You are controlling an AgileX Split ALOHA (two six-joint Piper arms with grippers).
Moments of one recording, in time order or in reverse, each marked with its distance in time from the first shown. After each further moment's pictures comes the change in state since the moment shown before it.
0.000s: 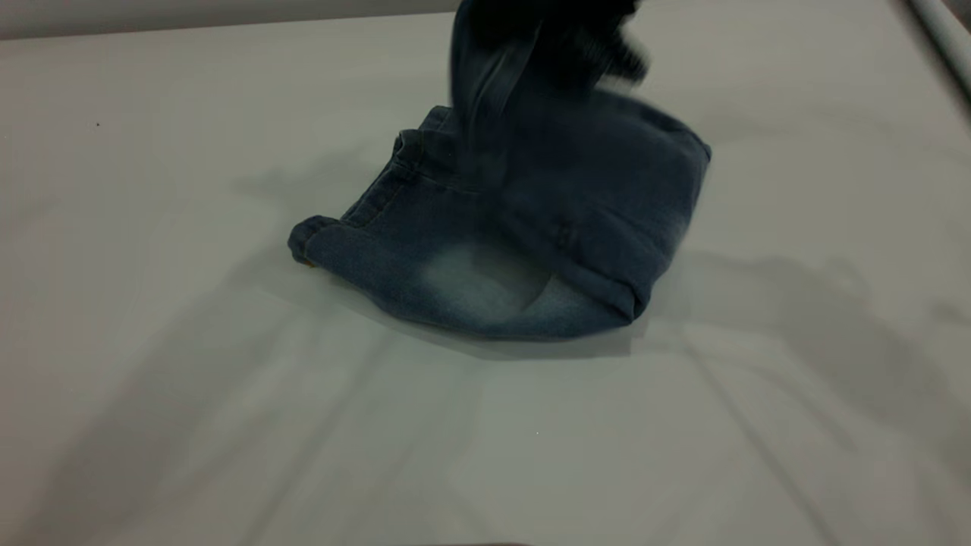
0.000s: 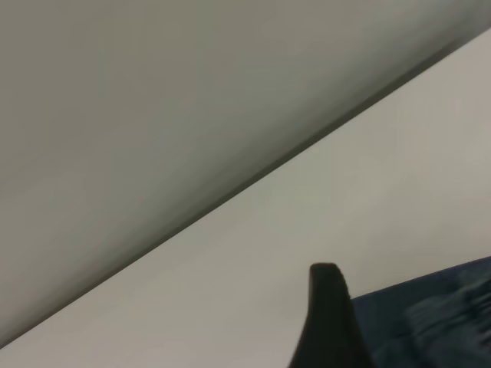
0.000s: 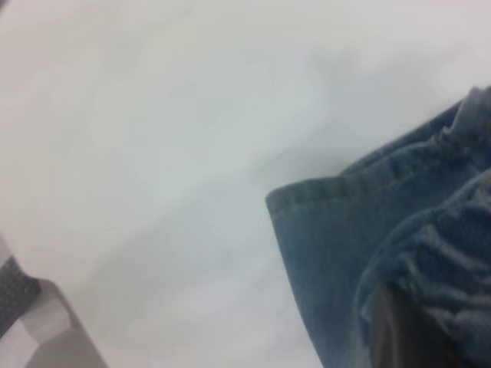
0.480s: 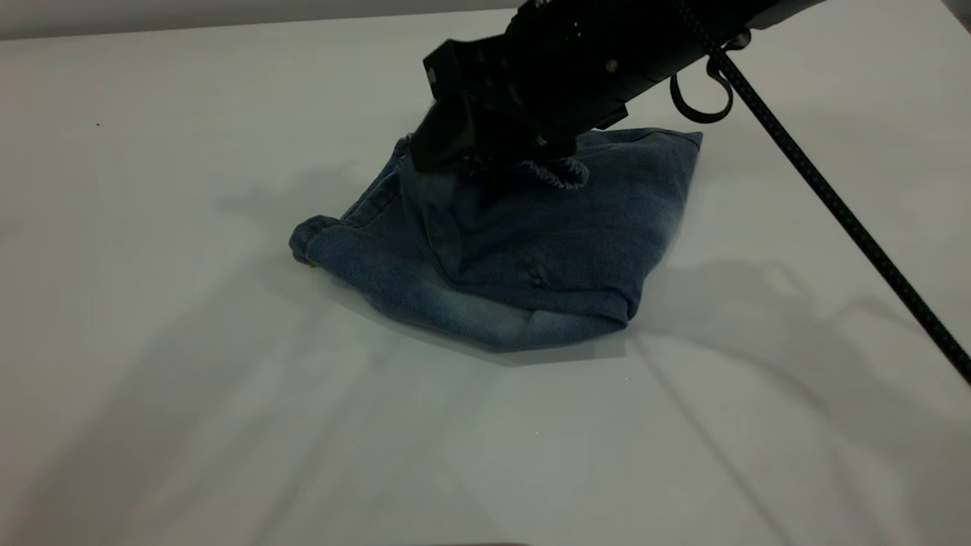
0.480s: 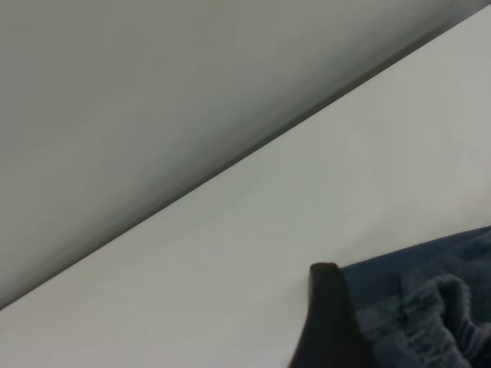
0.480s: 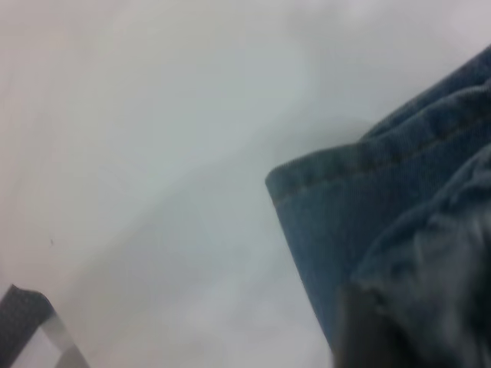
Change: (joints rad) left arm 0.000 -0.027 0.002 -0.019 0.073 -0.009; right arm 0.058 0.164 -0.002 0.283 -0.004 -0.206
